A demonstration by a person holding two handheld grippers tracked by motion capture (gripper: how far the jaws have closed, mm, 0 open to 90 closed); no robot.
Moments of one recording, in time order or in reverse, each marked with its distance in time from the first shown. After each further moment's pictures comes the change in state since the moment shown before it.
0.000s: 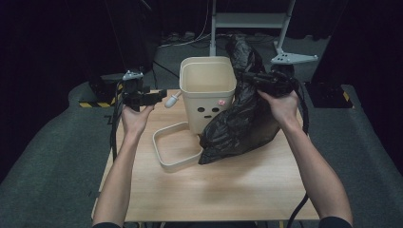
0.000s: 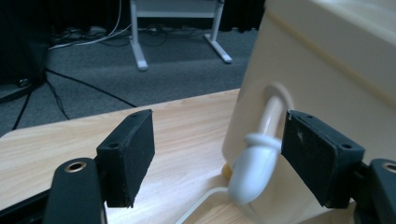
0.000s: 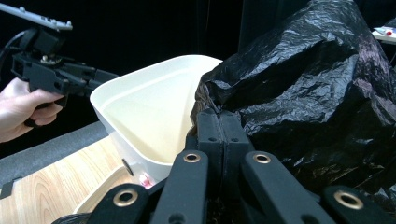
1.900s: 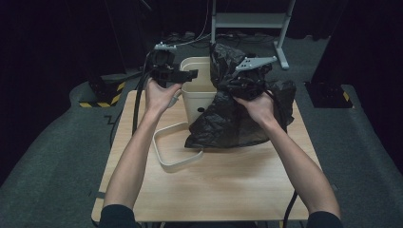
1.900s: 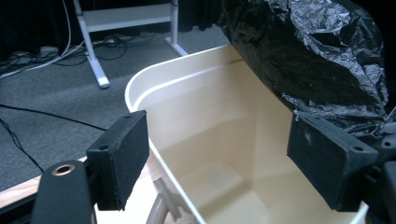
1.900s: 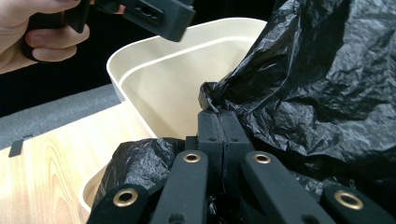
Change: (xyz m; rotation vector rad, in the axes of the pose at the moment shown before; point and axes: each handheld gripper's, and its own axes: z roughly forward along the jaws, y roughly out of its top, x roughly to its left) left arm -0.076 0.075 0.023 0.030 -0.130 0.132; right arm 0.031 -0.002 0.060 0.151 0.080 -0.114
